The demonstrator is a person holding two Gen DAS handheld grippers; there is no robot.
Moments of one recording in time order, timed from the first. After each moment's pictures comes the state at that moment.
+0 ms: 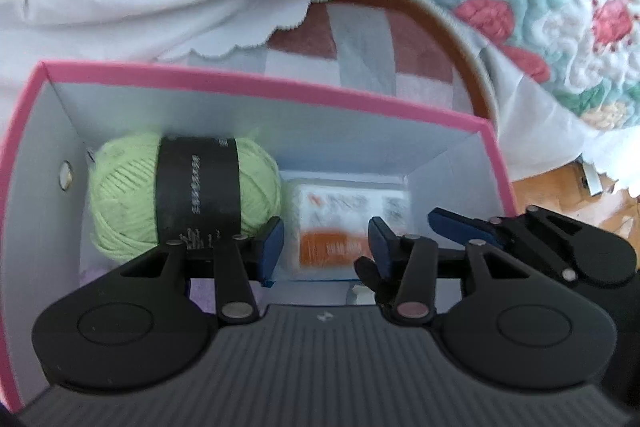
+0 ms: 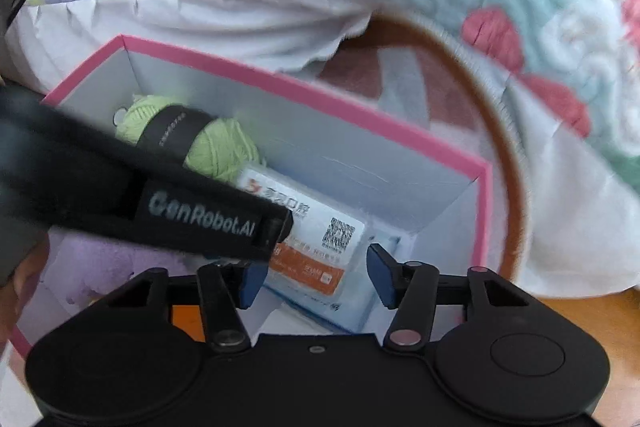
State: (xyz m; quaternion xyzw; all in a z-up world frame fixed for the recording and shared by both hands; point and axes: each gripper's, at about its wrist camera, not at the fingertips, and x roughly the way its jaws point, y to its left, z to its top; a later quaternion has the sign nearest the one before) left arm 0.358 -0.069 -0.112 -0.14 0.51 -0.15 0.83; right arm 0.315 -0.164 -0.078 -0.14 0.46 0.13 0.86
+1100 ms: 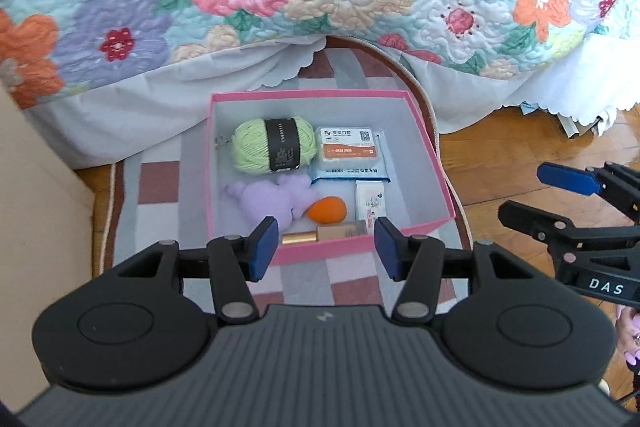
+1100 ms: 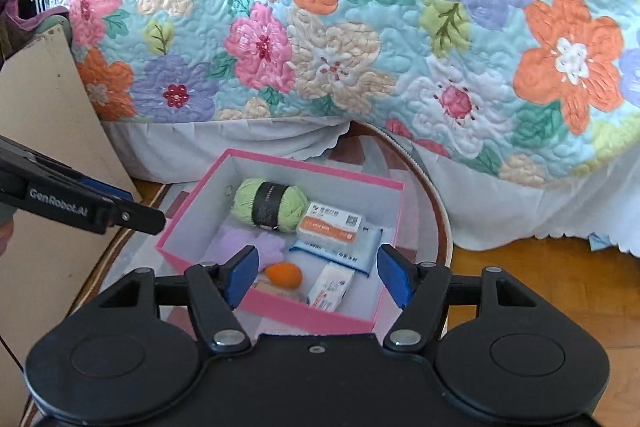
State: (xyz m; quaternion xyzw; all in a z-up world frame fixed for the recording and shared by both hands) left arm 0.186 -0.019 0.074 -0.04 0.49 -0.13 0.86; right arm 0.137 -0.221 0.099 -0.03 0.39 0.15 0.91
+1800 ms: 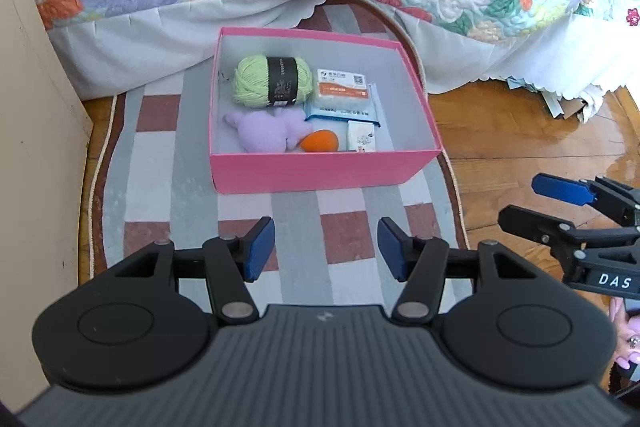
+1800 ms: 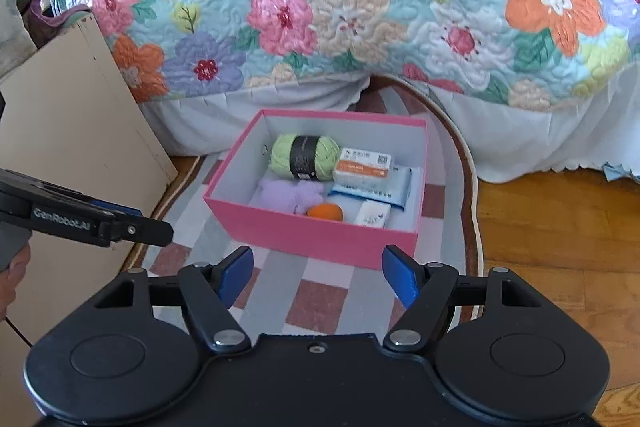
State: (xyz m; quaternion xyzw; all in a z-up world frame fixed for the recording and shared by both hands) left arm 0.115 0.000 0.043 -0.07 0.51 -0.14 0.84; right arm 0.066 -0.217 0.076 0.02 0.42 0.15 0.90
